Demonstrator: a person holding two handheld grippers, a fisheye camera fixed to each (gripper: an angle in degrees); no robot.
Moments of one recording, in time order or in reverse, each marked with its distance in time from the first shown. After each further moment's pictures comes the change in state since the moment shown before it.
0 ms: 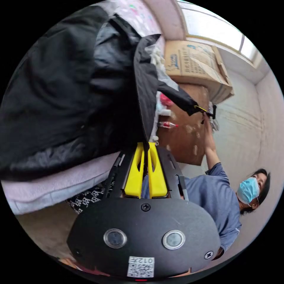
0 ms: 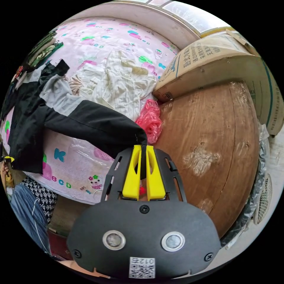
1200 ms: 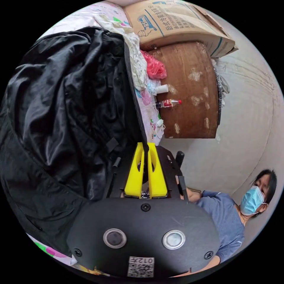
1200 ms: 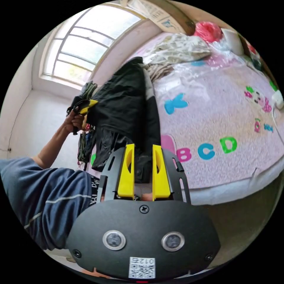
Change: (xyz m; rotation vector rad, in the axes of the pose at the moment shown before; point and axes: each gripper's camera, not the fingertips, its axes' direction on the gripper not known) left arm 0.078 -0.228 0.140 -0.379 -0.160 0.386; right arm -0.311 0.456 0.229 0.368 -1.177 0.609
